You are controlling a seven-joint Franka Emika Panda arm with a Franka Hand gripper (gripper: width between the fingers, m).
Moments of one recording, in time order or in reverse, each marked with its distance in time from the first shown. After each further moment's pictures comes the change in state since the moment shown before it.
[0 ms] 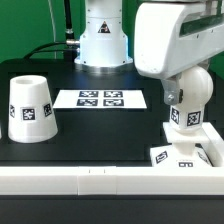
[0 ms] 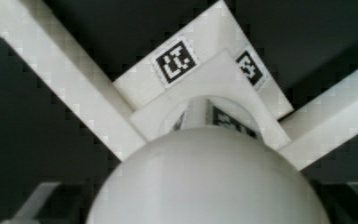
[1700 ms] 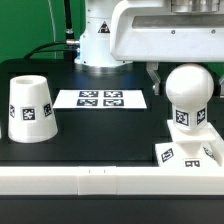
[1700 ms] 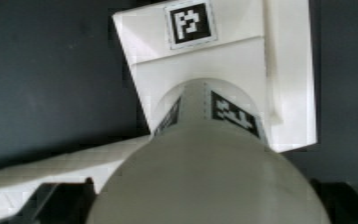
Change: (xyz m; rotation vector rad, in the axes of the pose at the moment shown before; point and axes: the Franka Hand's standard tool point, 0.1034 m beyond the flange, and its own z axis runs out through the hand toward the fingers) arm 0.006 0.004 -0.003 0.020 0.039 1.216
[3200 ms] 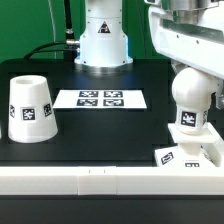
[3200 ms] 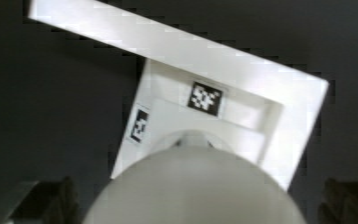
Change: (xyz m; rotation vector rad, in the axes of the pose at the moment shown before) arm -0.024 -0.016 0.007 0.029 -0.169 0.876
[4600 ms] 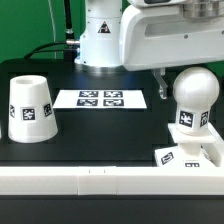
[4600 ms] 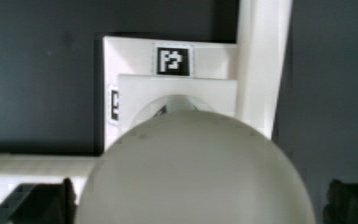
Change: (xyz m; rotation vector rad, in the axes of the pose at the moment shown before) arm 0.008 -0.001 -0.005 -0.064 0.055 -1.345
